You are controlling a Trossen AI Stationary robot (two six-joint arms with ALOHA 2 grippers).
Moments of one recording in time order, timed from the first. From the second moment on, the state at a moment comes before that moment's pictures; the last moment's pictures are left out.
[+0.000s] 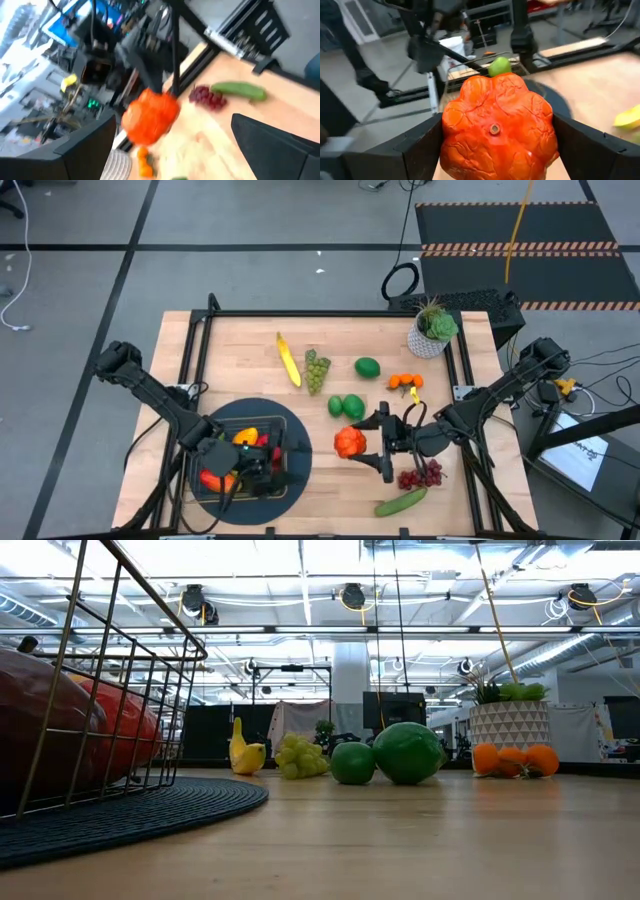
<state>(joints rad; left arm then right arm) -0.66 1.45 1.11 0.10 -0.56 0.70 0.57 1.32 0.86 0.21 0.53 0.42</state>
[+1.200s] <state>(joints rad) -0.61 1.61 1.11 0.35 -0.59 0.91 0.56 1.32 0.86 0.21 0.41 0.49</state>
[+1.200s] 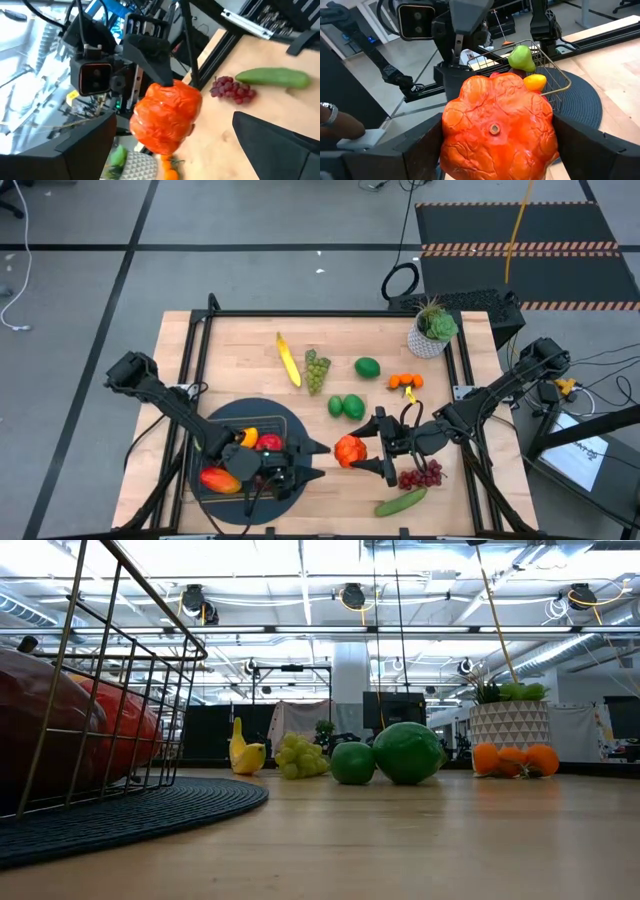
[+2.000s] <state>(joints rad) -0.58 1.68 1.11 0.39 -0.49 0.96 0.50 1.40 0.86 0.32 0.26 0.56</state>
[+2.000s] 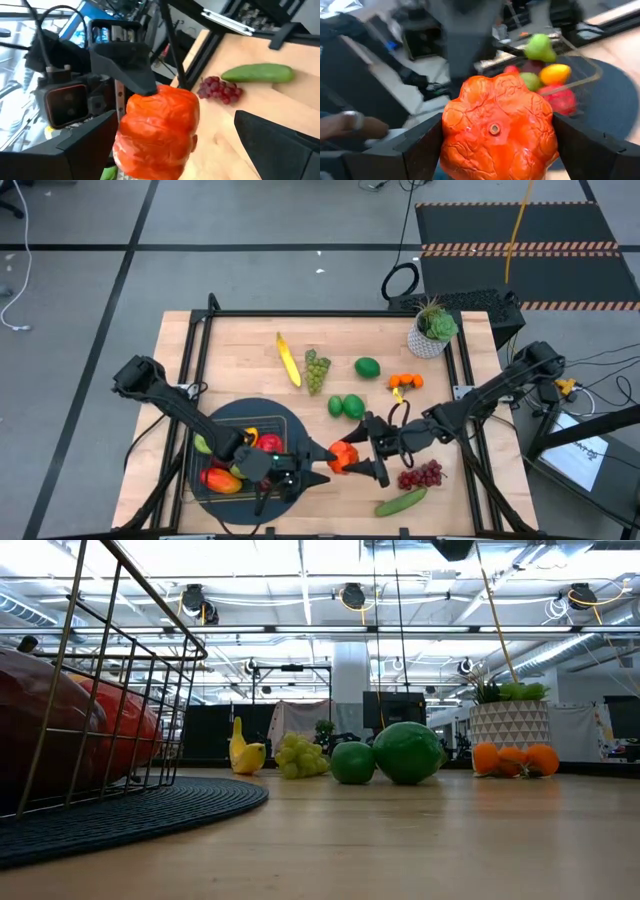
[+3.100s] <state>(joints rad) -0.55 1.68 1.11 0.30 -0.44 1.00 0.44 1.47 0.86 0.41 0.10 0.55</state>
